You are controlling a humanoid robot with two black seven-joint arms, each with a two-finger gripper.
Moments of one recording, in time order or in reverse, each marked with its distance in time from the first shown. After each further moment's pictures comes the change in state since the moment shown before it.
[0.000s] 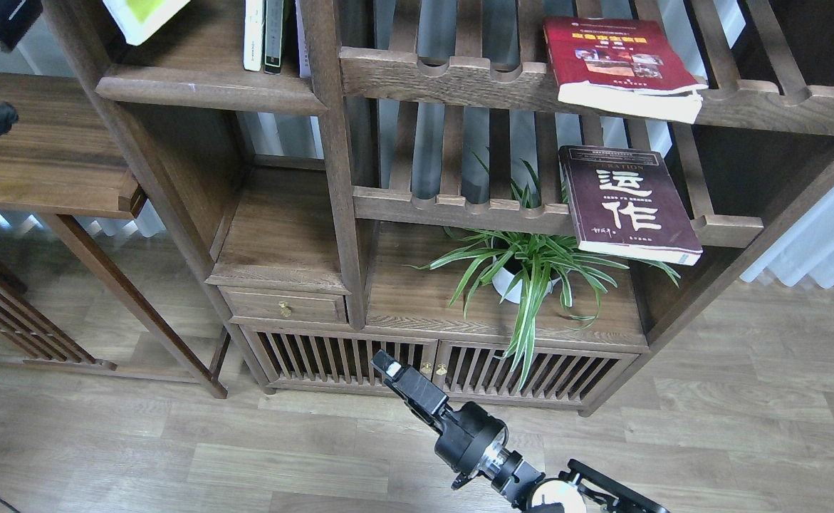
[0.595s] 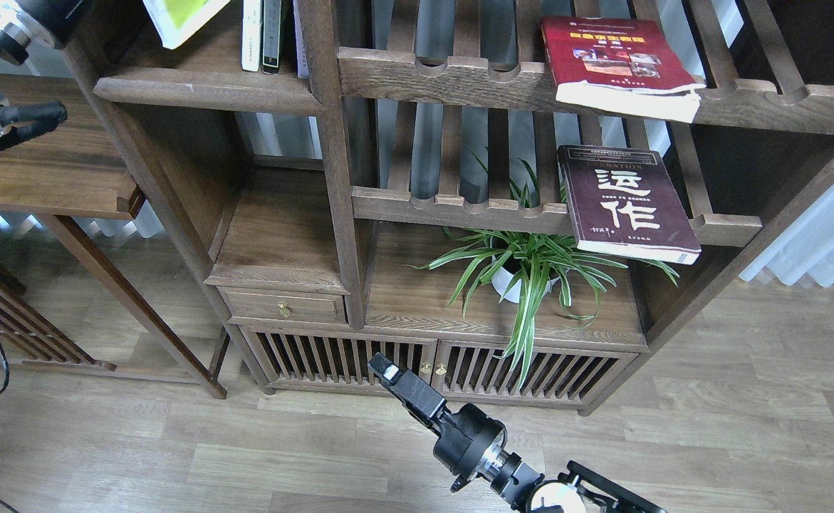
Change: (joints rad) left arm -0.028 -0.017 0.115 0.147 -0.009 0.000 -0.119; right arm -0.017 0.000 0.001 0.011 -0.022 0.000 0.002
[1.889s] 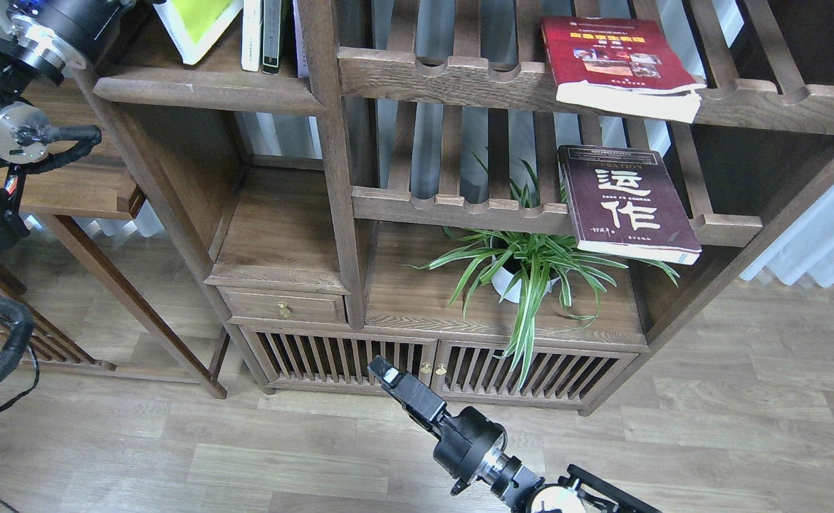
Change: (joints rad) left arm -0.078 -0.078 0.068 0.219 -0.056 0.000 -0.089; right arm -0.001 0.000 0.003 0.002 -0.003 0.000 0.003
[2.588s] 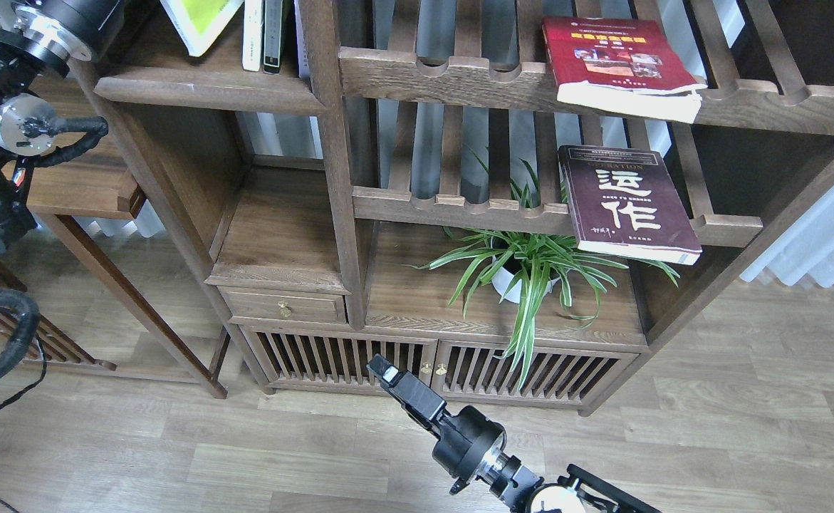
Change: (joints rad) left arm -0.011 -0.010 0.037 0.015 -0.043 0.000 -0.016; right arm -0.003 0.000 0.002 0.008 0.001 0.000 0.000
